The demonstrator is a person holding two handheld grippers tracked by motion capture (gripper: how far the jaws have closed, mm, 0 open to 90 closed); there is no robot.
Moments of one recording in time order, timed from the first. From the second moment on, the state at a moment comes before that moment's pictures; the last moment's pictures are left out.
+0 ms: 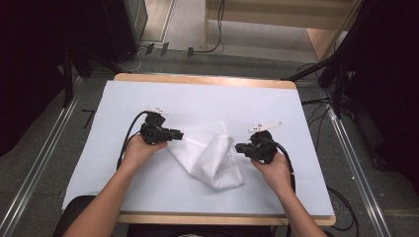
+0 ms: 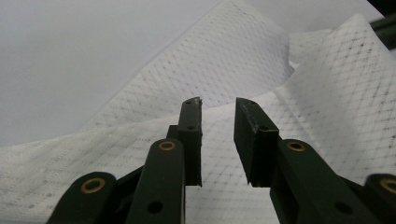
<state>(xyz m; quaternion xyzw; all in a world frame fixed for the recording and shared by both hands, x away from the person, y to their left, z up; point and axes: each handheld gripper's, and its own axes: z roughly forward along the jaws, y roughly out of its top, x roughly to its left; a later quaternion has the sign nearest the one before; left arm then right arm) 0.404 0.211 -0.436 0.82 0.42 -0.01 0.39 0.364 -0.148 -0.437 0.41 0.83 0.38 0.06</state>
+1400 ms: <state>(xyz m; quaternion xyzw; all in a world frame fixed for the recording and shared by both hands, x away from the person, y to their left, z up) 0.364 0.118 -0.450 0.87 0.32 -0.03 0.37 0.458 -0.100 -0.467 0.41 0.84 0.36 0.07</state>
